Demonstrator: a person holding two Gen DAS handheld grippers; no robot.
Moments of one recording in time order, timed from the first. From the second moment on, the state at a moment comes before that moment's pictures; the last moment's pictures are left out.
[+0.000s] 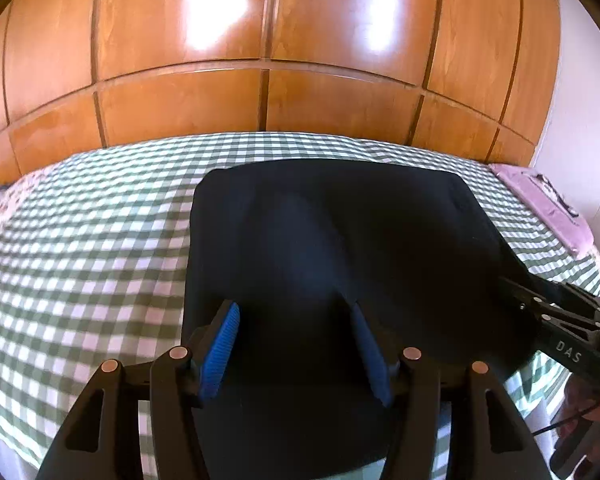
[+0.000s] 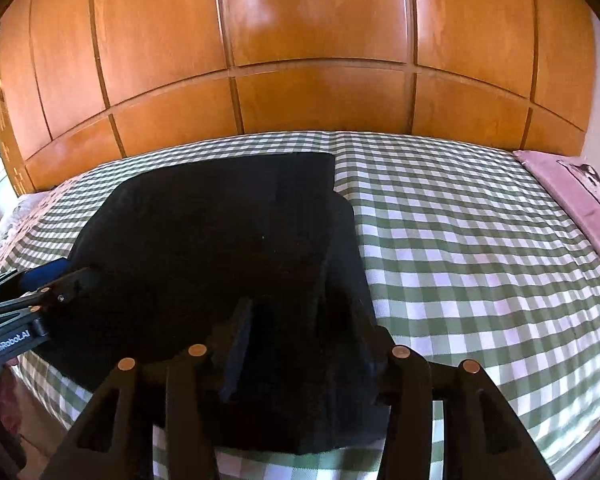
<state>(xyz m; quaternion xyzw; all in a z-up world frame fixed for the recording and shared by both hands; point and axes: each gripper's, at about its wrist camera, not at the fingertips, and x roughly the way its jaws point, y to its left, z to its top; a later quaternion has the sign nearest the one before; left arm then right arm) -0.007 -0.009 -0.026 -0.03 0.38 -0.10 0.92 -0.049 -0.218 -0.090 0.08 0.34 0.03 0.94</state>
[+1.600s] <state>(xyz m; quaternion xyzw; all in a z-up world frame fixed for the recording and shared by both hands) 0.027 0.076 -0.053 -0.24 0.47 -0.22 0.82 0.003 -0.275 -0.124 0.28 0.42 0.18 0.84</state>
